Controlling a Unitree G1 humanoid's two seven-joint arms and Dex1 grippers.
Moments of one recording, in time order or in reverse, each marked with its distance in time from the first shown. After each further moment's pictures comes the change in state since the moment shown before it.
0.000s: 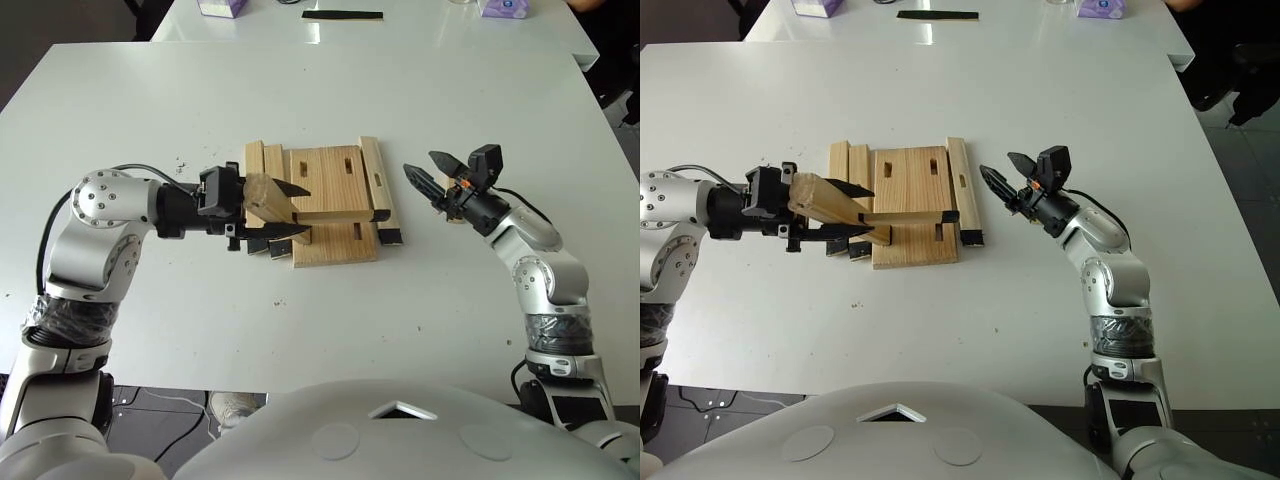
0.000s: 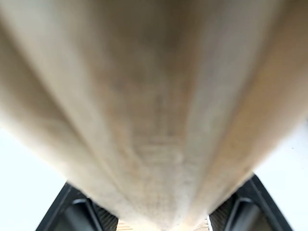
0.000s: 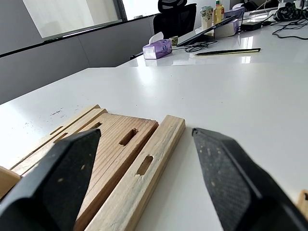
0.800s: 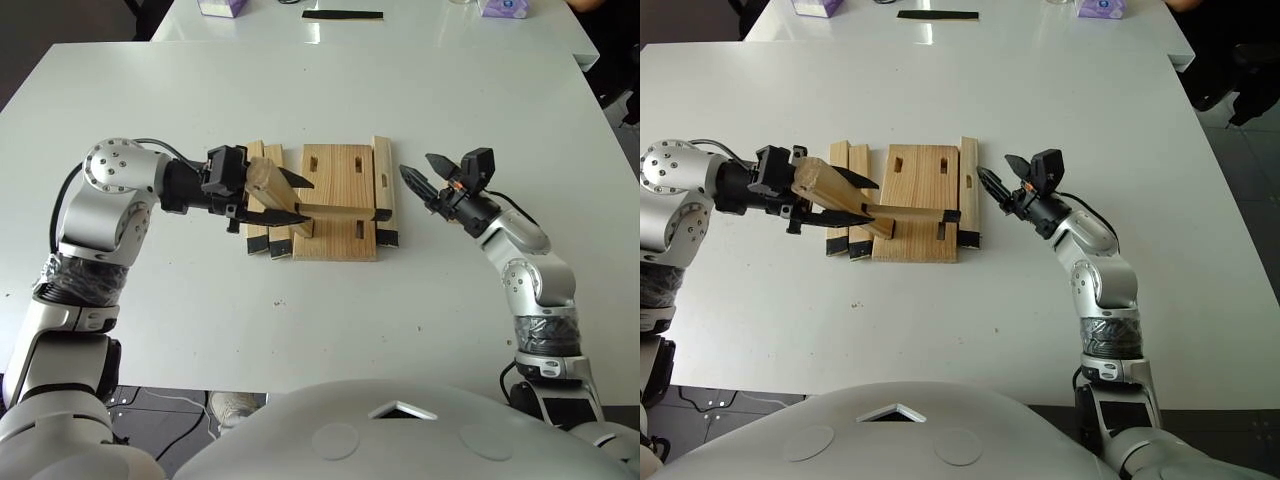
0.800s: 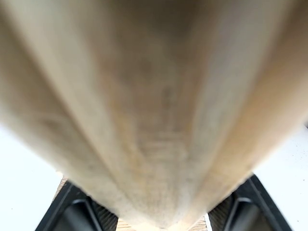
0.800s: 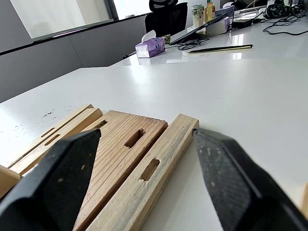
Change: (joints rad) left arm -0.197 -0.003 -0.116 0.207 -0.021 -0.024 -0.125; right arm 0.012 0.055 0.011 0.003 -0.036 -0.017 -0.046
